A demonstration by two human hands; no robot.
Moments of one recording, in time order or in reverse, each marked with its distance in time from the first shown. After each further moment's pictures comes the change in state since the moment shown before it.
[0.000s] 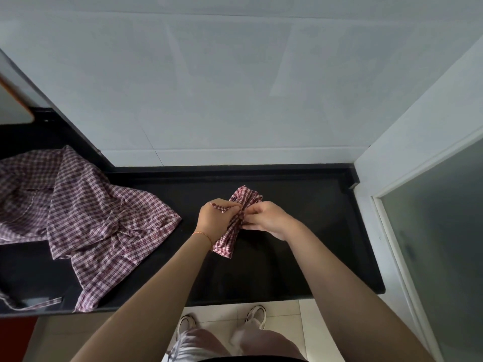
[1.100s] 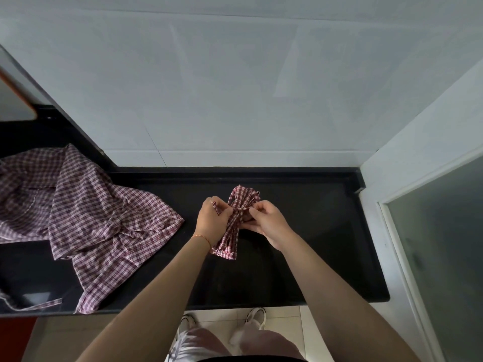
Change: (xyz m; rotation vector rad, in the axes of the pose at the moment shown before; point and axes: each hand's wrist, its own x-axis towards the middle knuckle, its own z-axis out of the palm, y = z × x) left_hand 0.007 -0.012 -0.003 -0.086 0.098 -0.096; right_hand 0.013 0.013 0.015 0.281 0.198 -0.039
